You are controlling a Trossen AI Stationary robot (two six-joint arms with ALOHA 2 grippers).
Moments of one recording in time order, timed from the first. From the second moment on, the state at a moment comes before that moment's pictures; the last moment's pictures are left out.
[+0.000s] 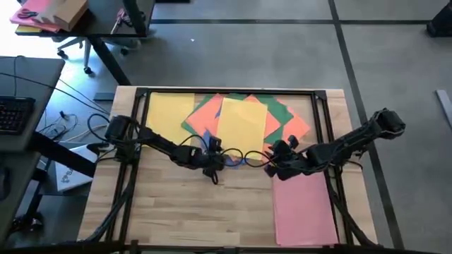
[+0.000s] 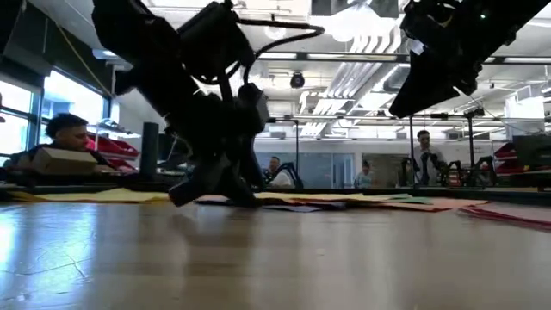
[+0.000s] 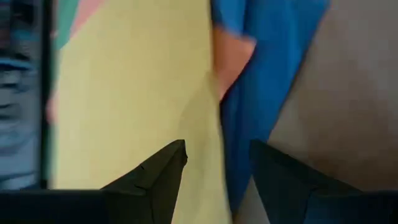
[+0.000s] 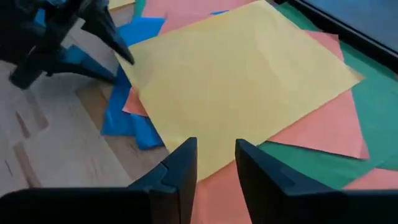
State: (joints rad) left arm -0.15 1.89 0.88 0.09 -0.60 0.48; right arm 0.39 1.30 0.76 -0.53 0.76 0.88
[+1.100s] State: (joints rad) left arm -0.19 1.88 1.02 -0.15 -0.86 0.50; right arm 0.50 1.47 0.76 -0.40 0.78 1.08
